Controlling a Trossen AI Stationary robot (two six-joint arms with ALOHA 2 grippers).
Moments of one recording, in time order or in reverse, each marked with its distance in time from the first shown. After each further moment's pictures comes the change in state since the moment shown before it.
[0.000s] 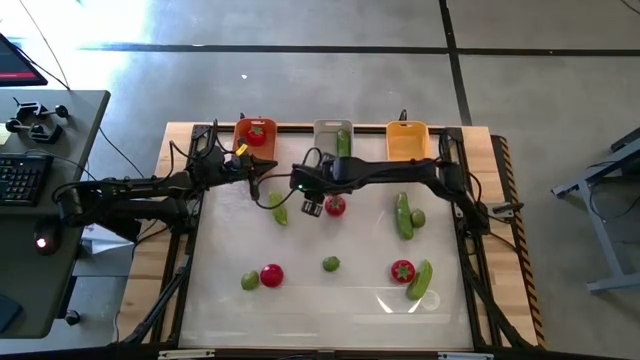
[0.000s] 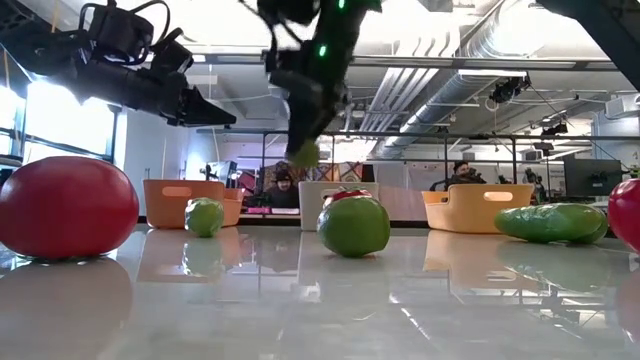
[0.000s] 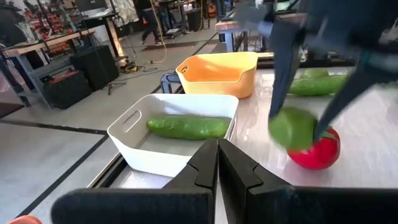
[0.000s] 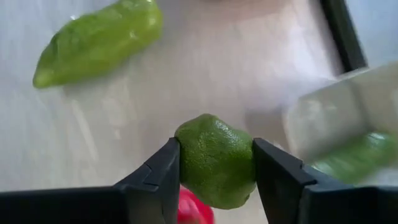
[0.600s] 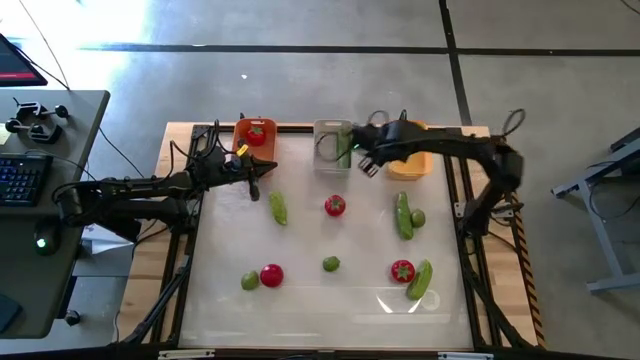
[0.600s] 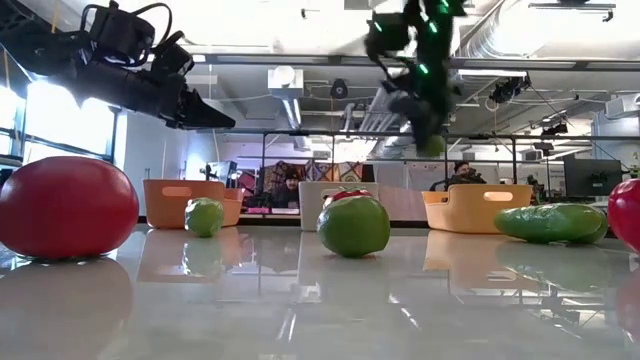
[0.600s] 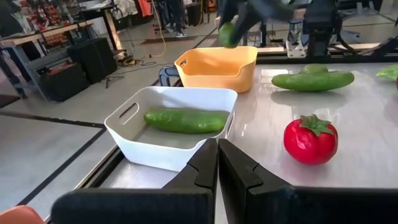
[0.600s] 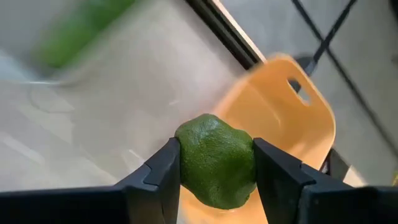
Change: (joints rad) left arm 0.000 0.000 0.000 -0.024 0.000 -0.014; right arm -0.320 -0.464 -0.544 -0.142 0.170 0.210
